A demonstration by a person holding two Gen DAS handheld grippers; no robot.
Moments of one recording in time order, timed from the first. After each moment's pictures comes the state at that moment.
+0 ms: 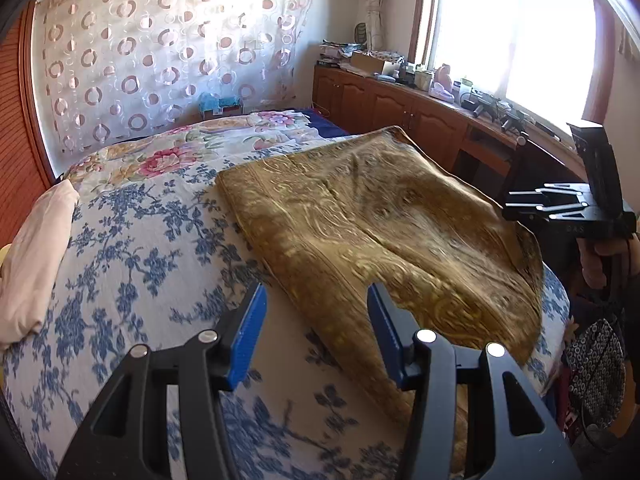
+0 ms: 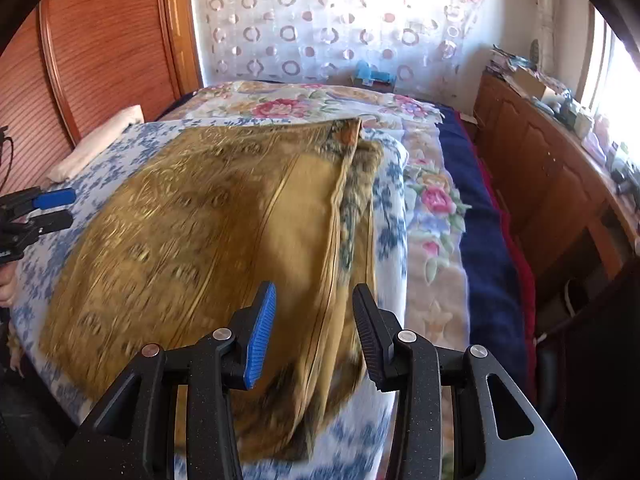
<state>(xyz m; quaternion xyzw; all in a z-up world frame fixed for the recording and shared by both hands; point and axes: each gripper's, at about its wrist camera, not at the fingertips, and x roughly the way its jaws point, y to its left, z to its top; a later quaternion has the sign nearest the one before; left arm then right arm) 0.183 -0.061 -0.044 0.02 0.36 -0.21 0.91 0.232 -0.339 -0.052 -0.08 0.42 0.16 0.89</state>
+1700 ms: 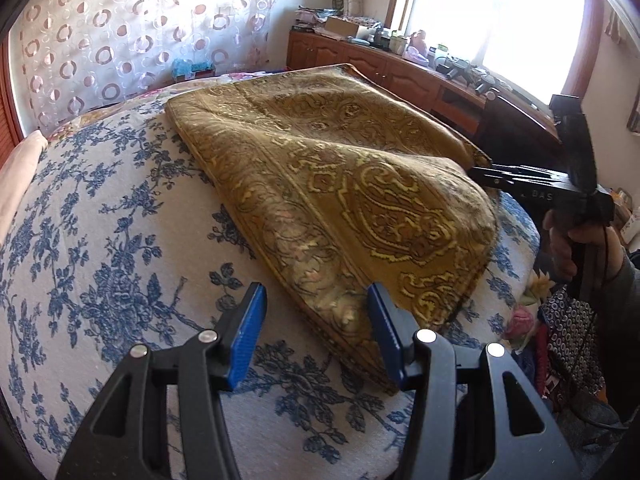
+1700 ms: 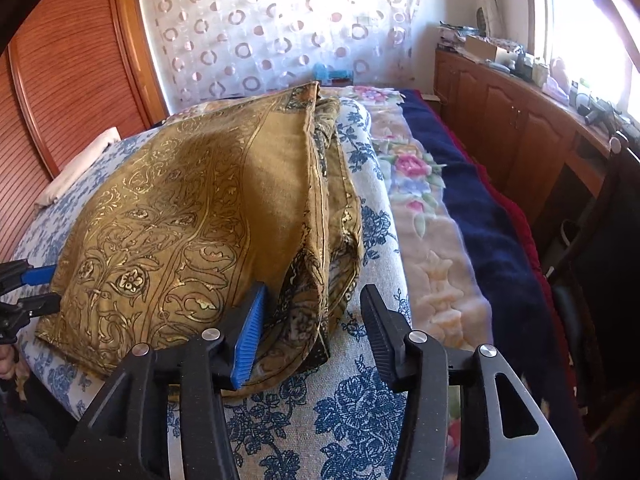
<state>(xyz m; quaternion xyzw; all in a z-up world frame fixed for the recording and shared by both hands) 0.126 -0.094 -0.088 0.02 0.42 -0.25 0.87 0.180 -0.359 -0.096 0.00 0.40 0.10 0.91</state>
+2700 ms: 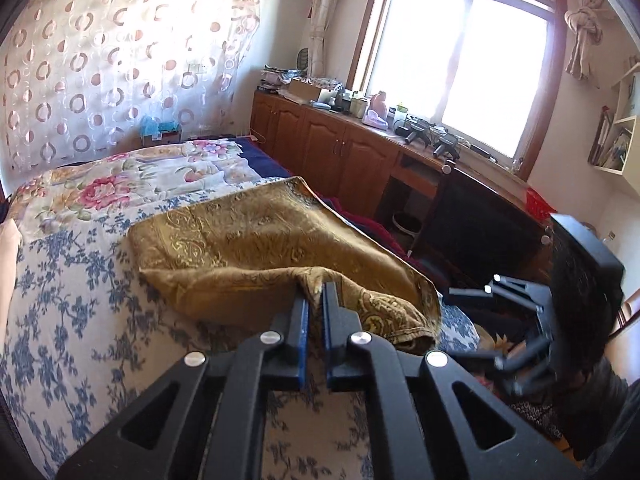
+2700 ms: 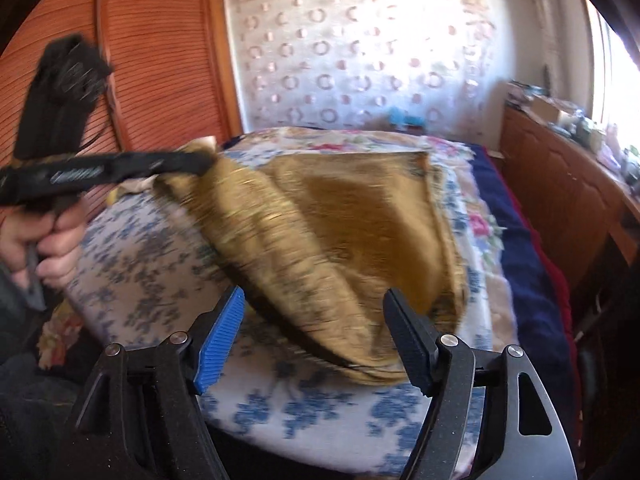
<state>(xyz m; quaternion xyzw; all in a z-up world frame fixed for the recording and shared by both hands) 0.170 -0.113 0.012 -0.02 0.32 -0.31 0.89 0.122 -0.291 -0.046 -0.04 0.33 0.23 0.91</state>
